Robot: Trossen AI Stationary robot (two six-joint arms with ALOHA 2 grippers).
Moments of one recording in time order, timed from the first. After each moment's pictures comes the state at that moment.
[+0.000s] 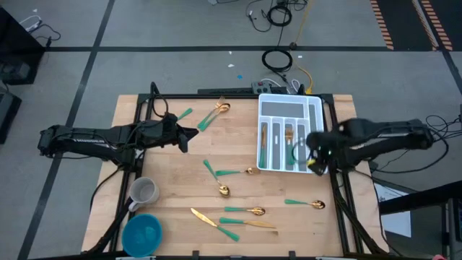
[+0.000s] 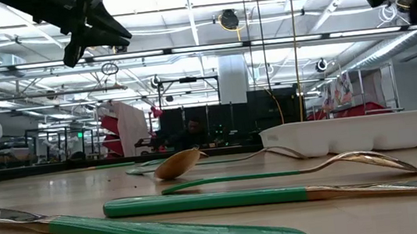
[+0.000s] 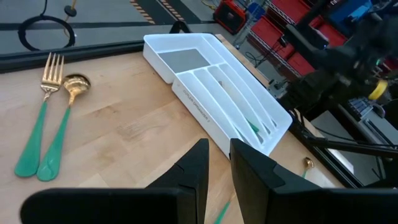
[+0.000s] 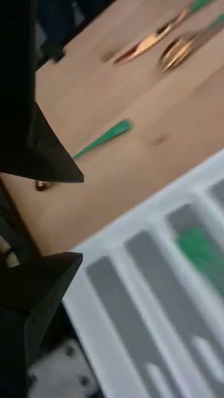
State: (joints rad) left arm 0.05 0.85 0.64 -0.17 -0.30 -0.72; right arm 0.10 0.93 0.93 -1.36 -0.13 0.83
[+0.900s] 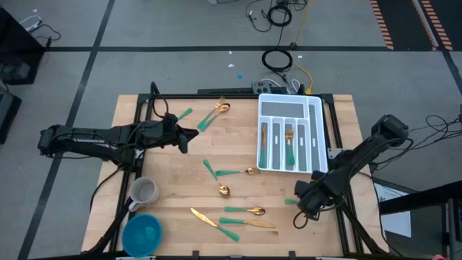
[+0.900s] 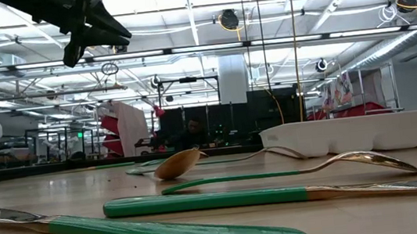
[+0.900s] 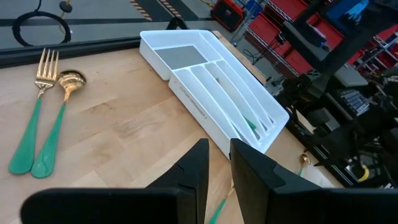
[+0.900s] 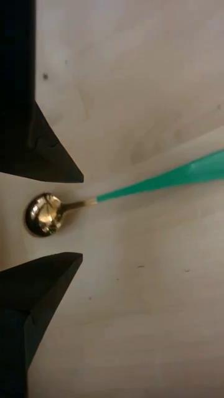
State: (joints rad) left arm 0.04 0.85 0.64 -0.18 -0.29 -0.73; right arm 0.72 1.39 0.79 -0.92 -0.07 1.12
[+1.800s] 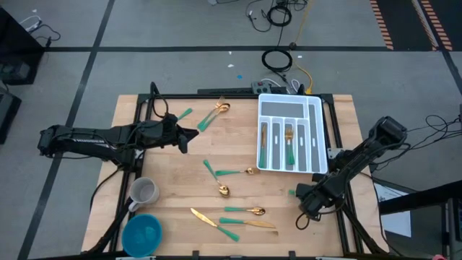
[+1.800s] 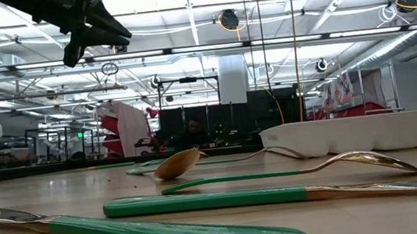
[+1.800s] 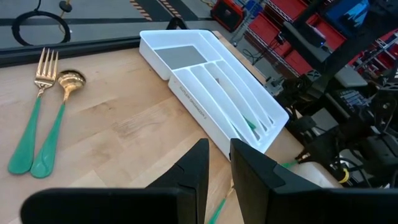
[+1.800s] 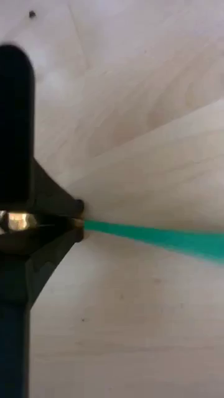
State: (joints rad) left arm 0.04 0.85 0.64 -0.18 -0.29 -0.73; right arm 0.78 1.46 0.64 -0.73 -0.12 1.14
